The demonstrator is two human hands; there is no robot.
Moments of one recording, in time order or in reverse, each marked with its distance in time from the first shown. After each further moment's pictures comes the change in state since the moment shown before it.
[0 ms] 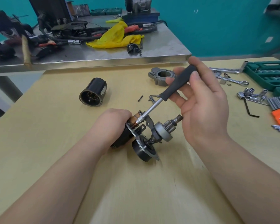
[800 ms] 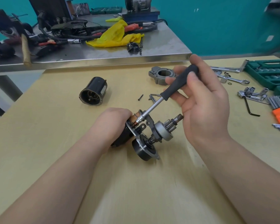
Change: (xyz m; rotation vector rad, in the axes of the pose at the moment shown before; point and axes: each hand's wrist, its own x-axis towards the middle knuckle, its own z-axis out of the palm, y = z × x) left_hand -0.001 0.003 -0.003 0.033 -0.008 0.006; right_hand 0.000 0.002 -0.001 -0.033 -0.025 -0.047
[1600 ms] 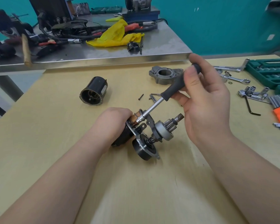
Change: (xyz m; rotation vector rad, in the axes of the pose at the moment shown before) left_hand 0.000 0.003 -0.002 -0.050 -0.022 -0.041; right_hand 0.002 -0.005 0.001 0.044 -0.005 0.020
